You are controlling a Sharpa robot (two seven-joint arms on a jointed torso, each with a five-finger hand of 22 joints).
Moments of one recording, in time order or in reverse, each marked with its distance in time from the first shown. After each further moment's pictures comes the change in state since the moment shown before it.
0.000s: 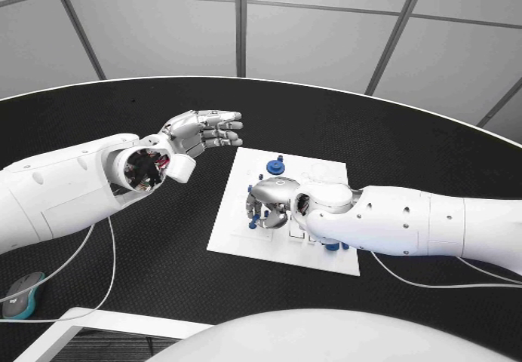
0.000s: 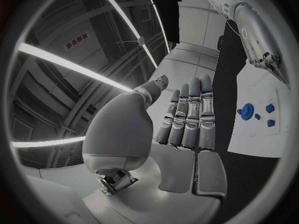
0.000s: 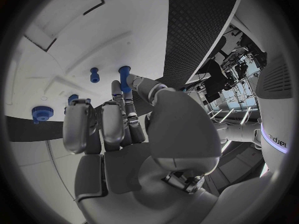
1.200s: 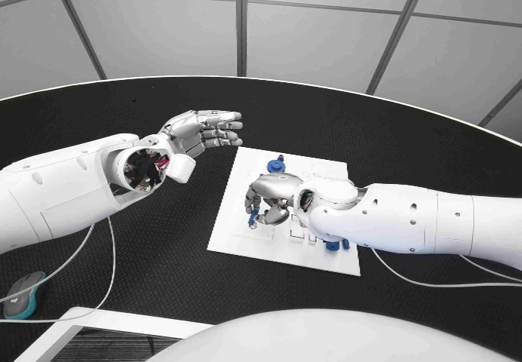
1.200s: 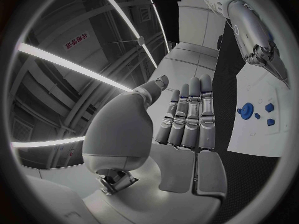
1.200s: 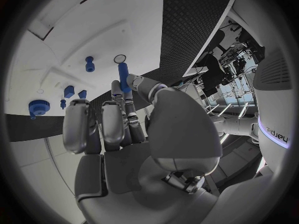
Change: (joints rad) left arm 0.000 -0.005 0.000 0.005 0.000 -0.003 0.002; left_hand 0.000 0.000 0.003 -0.003 0.000 0.000 0.000 0.000 0.001 0.000 0.000 -0.007 0.001 0.000 0.000 0.004 -0.001 0.000 0.000 0.000 0.000 0.002; right arm 0.012 -0.023 0.009 0.028 0.038 -0.039 0.032; right_hand 0.003 -0.005 0.002 0.001 0.000 0.000 -0.004 -0.004 -0.001 0.002 -0.002 0.006 -0.001 0.000 0.000 0.000 0.000 0.000 0.000 0.000 0.000 -0.001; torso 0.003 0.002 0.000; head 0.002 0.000
